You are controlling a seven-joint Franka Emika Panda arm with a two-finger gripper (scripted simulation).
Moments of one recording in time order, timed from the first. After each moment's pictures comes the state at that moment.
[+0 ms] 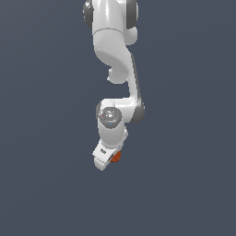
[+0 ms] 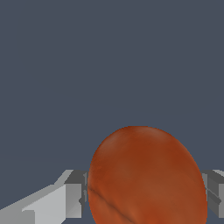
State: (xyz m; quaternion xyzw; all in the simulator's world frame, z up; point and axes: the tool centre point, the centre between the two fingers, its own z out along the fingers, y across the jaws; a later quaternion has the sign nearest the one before) arm 0.078 -0.022 0.046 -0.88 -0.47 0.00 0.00
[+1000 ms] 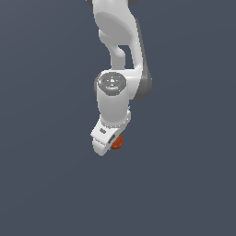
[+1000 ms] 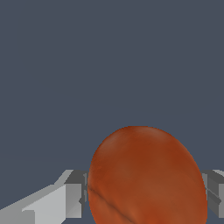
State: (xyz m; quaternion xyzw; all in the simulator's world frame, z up) arm 0.056 -0.014 0.150 -0.88 -0.47 0.00 0.00
